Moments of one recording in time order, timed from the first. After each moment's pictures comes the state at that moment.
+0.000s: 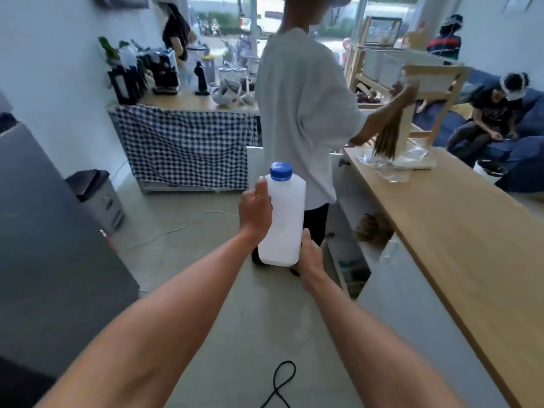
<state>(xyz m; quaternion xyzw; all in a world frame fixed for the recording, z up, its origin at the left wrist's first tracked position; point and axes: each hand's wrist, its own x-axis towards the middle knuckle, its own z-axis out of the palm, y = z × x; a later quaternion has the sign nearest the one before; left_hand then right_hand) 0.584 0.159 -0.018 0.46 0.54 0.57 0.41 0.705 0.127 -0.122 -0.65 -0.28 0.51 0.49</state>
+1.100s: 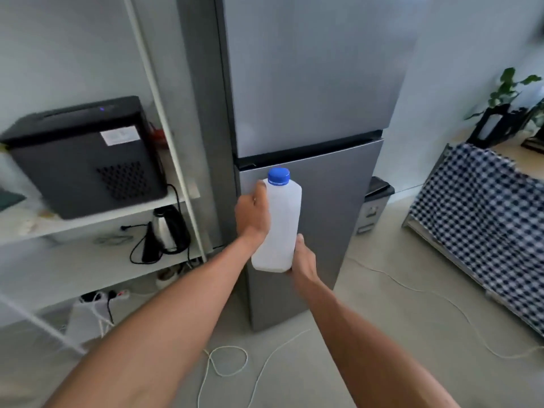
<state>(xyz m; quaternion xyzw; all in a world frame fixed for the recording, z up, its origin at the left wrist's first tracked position) 0.110 0.066 0.004 0.02 0.75 0.66 -0.03 0.166 0.158 -0.110 -0.34 -0.56 0.75 0.08</state>
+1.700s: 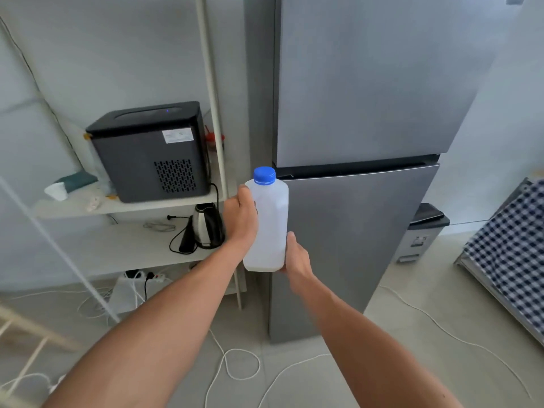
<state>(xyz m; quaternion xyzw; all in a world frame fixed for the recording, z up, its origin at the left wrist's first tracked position) 0.099 0.010 0.021 -0.09 0.70 0.70 -0.14 0.124 0.125 -0.085 -0.21 -0.66 0.72 -0.04</state>
